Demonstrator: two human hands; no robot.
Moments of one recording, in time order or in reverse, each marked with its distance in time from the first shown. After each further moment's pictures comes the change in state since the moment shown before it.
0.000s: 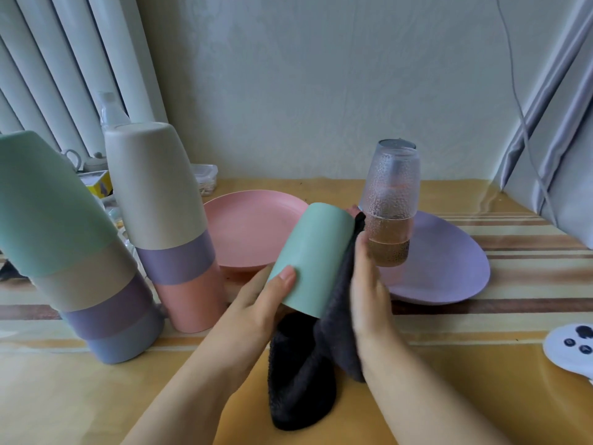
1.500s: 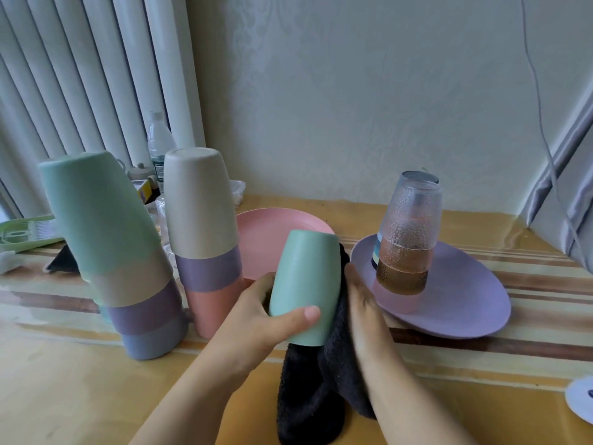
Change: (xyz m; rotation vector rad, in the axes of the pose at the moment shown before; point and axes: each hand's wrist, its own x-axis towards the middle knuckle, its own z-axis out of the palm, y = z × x) left_hand -0.007 0.018 -0.013 0.203 0.076 0.066; right_hand 0.005 0.007 0.006 -0.277 -0.250 -0.076
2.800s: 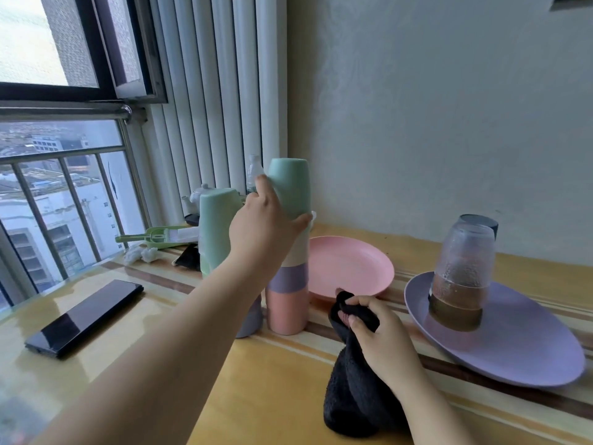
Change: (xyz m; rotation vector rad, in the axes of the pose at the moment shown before) left_hand 0.010 0.125 -0.042 1.053 0.903 0.086; right_hand -0.012 0.006 0.004 -0.441 -0.150 -0.128
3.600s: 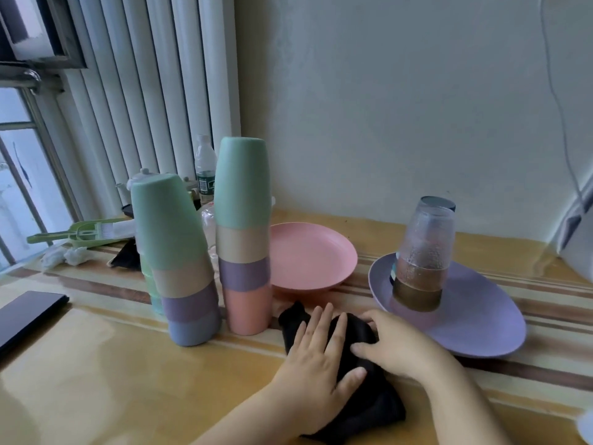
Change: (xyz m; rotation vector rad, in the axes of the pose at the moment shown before) left_hand -0.147 -0.031 0.118 0.131 -0.656 0.649; right_hand 0.007 0.026 -0.050 -0.515 -0.320 0.357
